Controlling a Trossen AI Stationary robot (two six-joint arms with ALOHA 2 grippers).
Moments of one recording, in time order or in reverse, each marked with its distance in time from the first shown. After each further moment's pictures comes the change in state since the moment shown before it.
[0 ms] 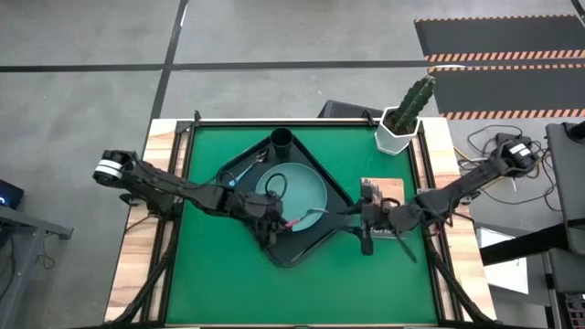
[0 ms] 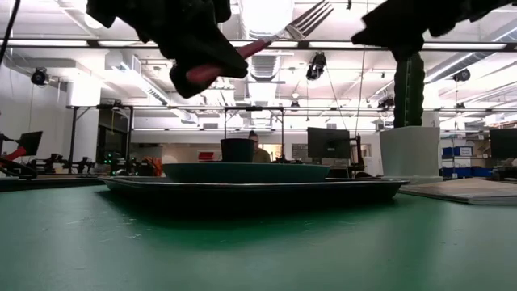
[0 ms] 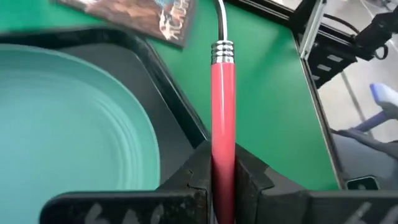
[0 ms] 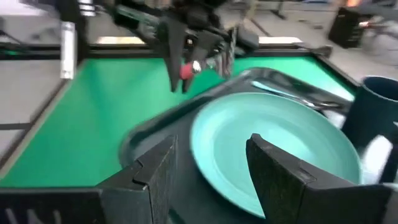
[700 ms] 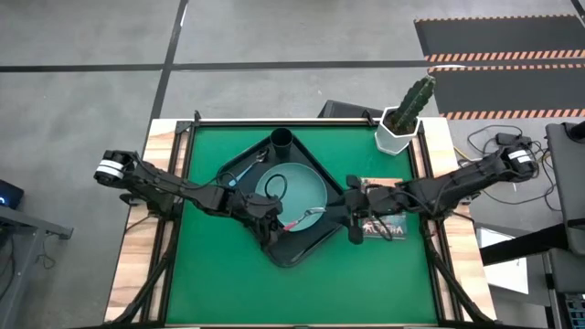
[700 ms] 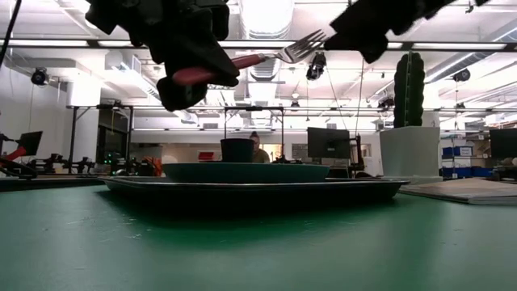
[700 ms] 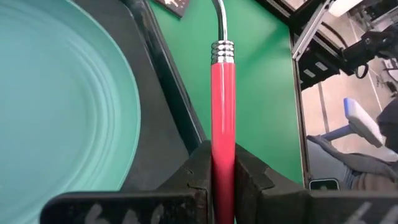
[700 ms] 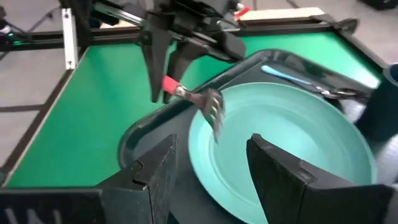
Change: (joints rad) left arm 0.001 0.010 -0.015 -0.013 0.081 -0.215; right arm -0.205 0.076 0.181 -0.201 -0.281 0.005
